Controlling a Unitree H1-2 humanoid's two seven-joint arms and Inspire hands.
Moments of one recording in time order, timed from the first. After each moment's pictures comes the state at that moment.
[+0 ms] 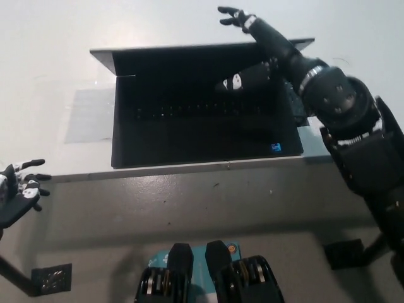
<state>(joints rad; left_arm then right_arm) -0.16 0.40 0.21 -0.21 -0.07 0.42 -0.11 -0.91 -0.20 0.28 0.28 -0.17 0.38 0.28</state>
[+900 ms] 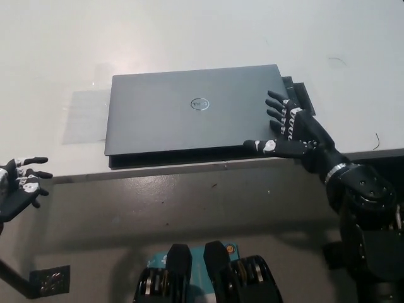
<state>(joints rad) -0.18 0.41 0.20 -0.18 -0.07 0.41 -0.12 -0.56 -0.01 -0.10 0.19 0.00 0.45 0.27</state>
